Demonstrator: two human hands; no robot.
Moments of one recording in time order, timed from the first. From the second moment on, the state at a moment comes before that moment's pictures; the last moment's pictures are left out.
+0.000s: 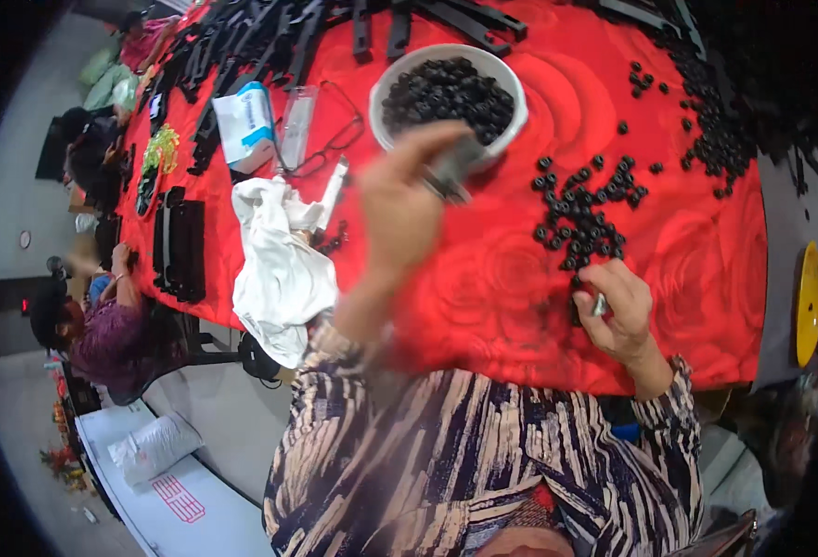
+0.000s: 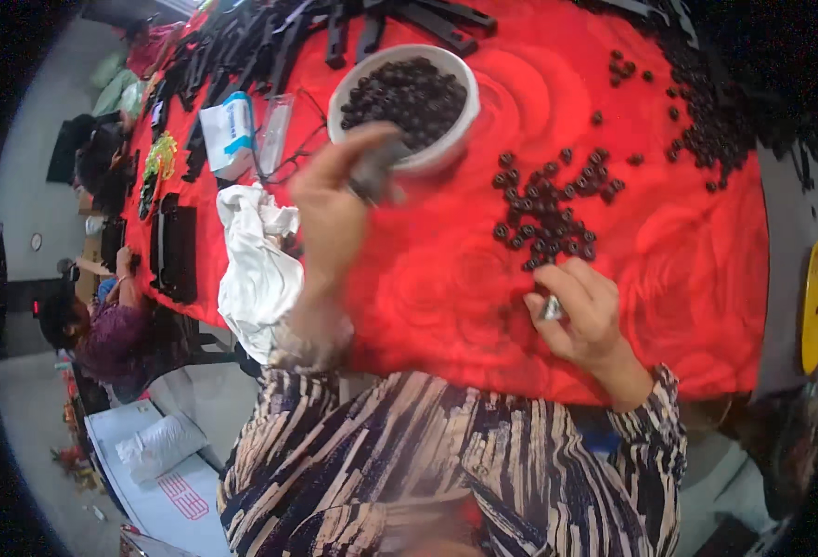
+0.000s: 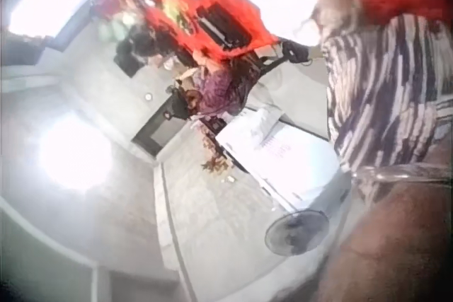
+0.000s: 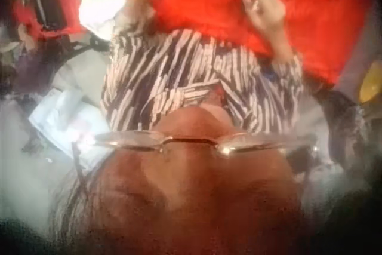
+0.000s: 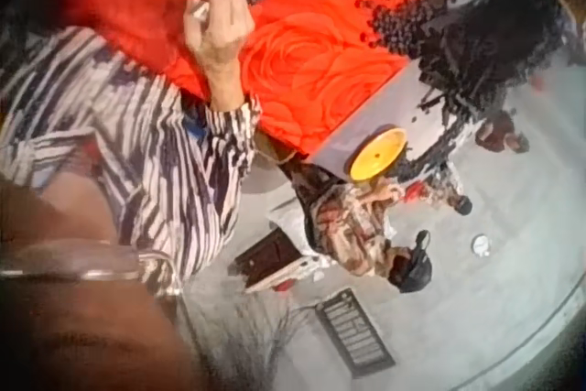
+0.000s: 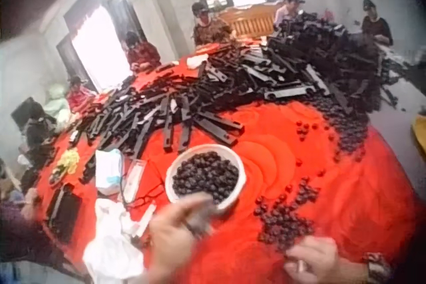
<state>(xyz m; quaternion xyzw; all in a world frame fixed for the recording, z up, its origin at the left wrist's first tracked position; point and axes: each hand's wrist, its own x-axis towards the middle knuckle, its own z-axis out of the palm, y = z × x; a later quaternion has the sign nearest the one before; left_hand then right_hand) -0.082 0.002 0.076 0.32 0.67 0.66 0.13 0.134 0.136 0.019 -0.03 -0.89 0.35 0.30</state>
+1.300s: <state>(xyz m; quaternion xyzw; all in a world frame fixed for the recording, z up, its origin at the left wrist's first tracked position) -0.030 0.005 0.005 0.16 0.35 0.62 0.68 0.124 0.135 0.021 -0.03 -0.84 0.46 0.30</state>
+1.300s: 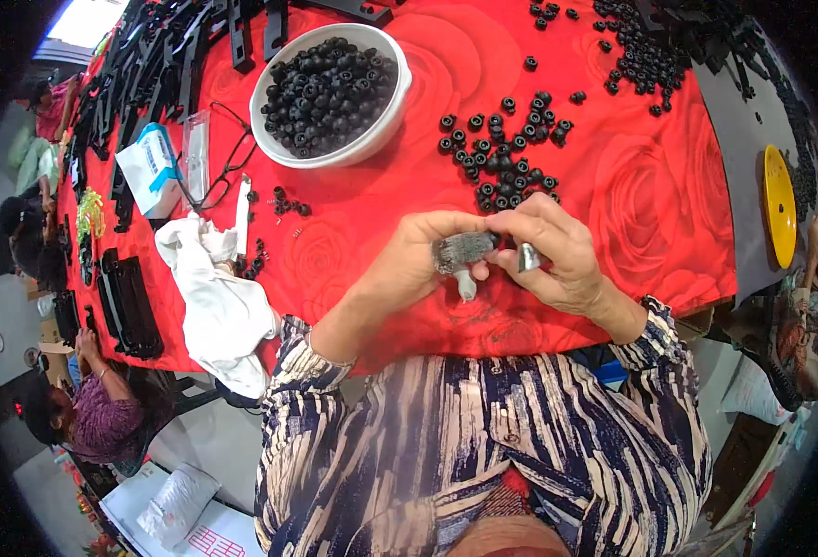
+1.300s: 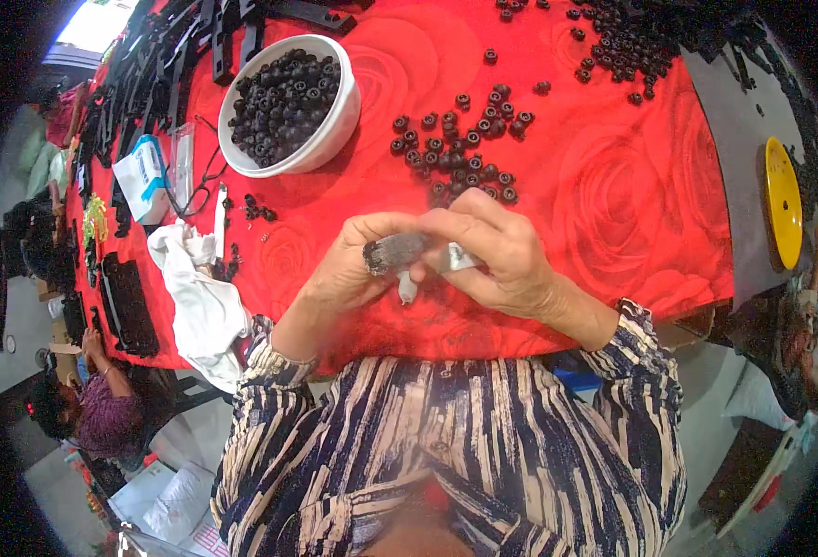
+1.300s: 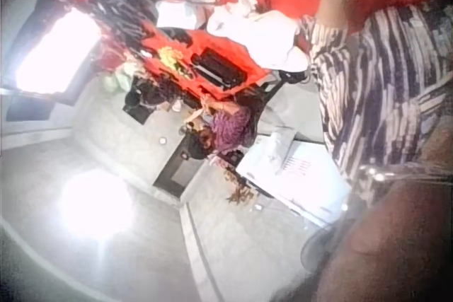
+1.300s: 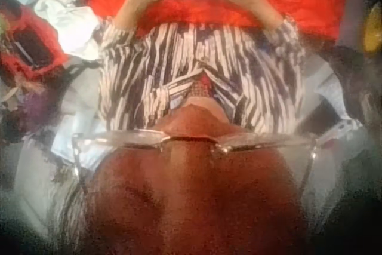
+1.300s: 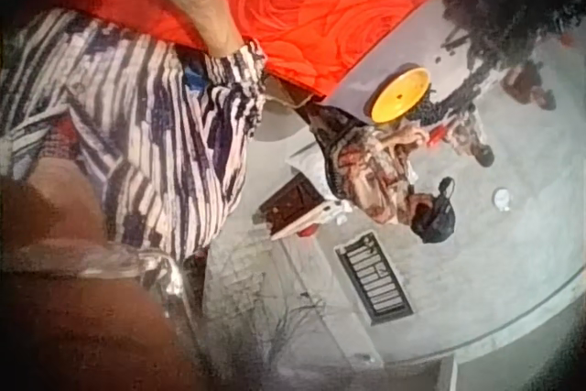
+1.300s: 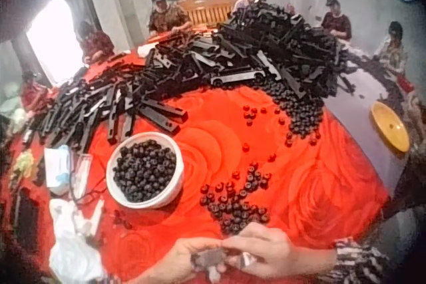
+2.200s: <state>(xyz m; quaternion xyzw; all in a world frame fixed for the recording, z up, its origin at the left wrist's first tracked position) -0.018 -0.007 0.017 0.17 0.46 0.58 0.65 0.123 0.139 0.008 0.04 -0.88 0.32 0.34</state>
